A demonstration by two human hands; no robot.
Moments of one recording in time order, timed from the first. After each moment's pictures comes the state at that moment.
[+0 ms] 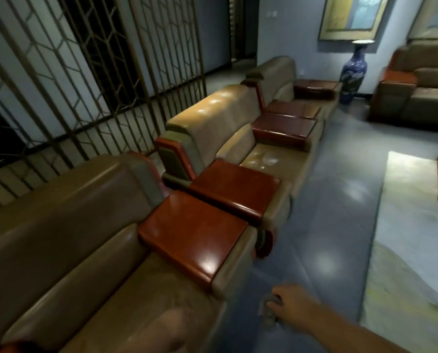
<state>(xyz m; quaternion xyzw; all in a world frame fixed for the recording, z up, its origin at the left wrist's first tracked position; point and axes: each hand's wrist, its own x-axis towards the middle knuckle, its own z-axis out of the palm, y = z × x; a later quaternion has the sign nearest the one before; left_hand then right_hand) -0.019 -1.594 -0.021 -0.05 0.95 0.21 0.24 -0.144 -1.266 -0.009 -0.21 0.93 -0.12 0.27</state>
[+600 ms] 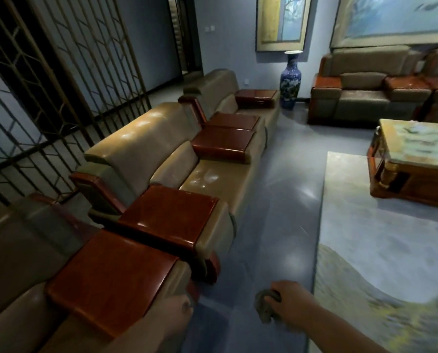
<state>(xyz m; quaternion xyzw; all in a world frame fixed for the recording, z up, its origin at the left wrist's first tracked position) -0.275 -1.353 -0.010 -0.06 0.95 0.14 0.27 -0.304 -0.999 -0.025 -0.06 0.95 -0.23 0.22</state>
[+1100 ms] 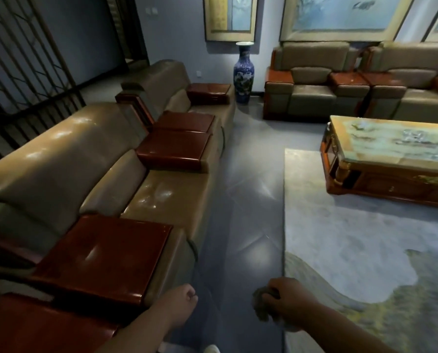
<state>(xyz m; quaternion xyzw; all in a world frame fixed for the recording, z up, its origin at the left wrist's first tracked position) -0.556 -1.234 -0.041 0.02 0.92 0.20 0.33 -0.505 -0.902 -0.009 0.03 0.94 -0.24 0.23</state>
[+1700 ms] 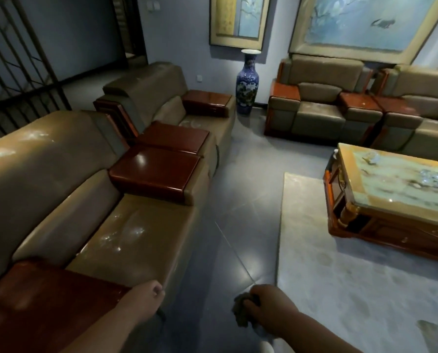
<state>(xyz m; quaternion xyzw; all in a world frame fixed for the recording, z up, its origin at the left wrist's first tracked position) -0.879 -1.165 -0.055 -0.04 0.94 0.20 0.27 -0.835 -0.804 -0.018 0.01 0.94 -0.22 0.25</state>
